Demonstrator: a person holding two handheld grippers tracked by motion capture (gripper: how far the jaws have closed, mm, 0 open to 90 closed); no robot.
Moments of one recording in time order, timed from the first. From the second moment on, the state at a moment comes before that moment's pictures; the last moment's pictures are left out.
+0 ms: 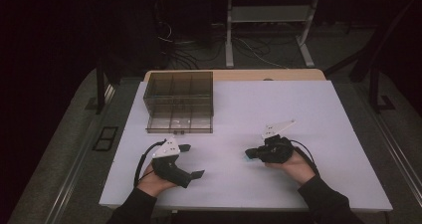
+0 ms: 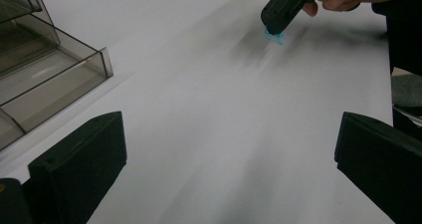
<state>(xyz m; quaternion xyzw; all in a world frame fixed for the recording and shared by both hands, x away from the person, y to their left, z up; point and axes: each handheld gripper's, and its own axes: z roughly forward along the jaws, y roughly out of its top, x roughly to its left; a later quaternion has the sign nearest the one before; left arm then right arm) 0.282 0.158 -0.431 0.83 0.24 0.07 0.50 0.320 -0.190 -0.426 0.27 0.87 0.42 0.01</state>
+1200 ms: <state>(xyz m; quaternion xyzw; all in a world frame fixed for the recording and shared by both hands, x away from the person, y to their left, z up) 0.283 0.157 -0.431 0.83 0.24 0.08 0.50 0.341 -0.175 -0.411 0.26 0.86 0.43 0.02</state>
